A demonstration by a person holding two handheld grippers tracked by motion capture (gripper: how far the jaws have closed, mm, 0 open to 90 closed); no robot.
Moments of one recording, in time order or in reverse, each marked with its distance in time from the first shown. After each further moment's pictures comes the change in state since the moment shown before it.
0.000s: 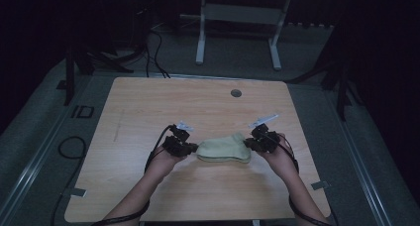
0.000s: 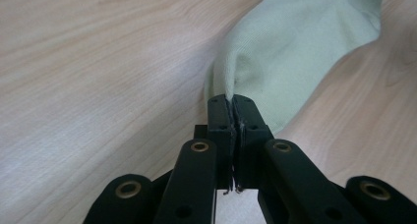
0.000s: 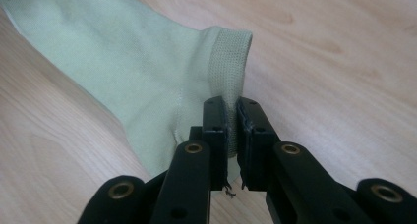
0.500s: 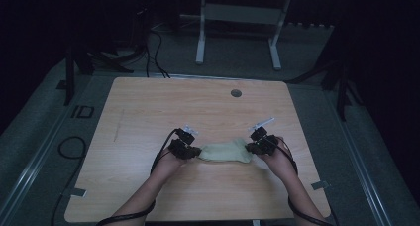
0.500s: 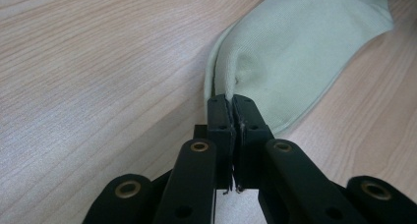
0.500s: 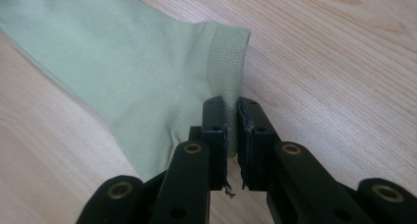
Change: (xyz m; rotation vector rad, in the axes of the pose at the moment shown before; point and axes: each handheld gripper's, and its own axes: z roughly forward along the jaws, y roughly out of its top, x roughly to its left) left arm 0.001 -0.004 0.025 0.040 0.007 0.004; right arm -0.010 -0.012 0.025 0.082 -0.010 0.021
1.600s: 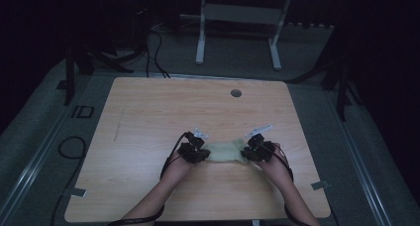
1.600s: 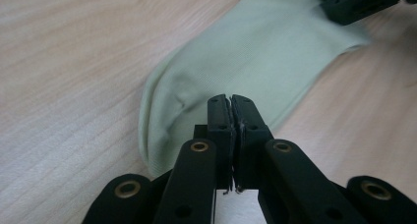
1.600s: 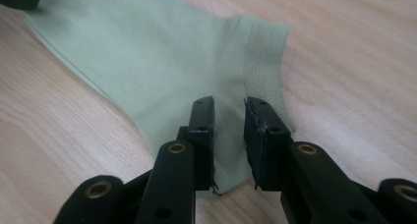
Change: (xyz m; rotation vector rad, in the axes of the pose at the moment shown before) left arm -0.028 0.002 0.018 -0.025 0.028 0.029; right arm 0.016 -0.014 0.012 -0.047 0.015 -0.004
